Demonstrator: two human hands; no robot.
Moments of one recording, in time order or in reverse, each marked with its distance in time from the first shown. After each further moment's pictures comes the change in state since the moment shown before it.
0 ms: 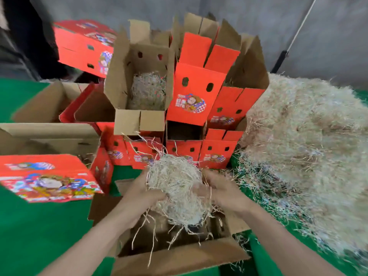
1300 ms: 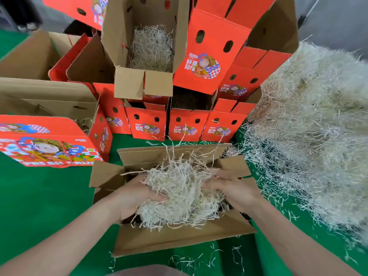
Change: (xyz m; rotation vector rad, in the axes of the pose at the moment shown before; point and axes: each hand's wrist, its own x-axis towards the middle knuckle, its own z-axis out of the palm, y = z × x) left_hand -0.018 -0.036 -0.009 -0.084 -0.010 -0.586; right_hand -0.017 0.027 0.025 0.208 -0.053 0.408
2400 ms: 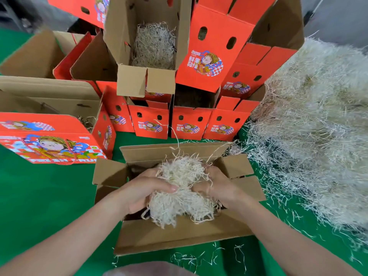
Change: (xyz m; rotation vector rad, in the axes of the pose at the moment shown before) left_hand -0.003 0.008 0.010 -0.083 -0.157 0.030; right_hand 0.020 -0.002 0.022 -0.091 0.027 0.058
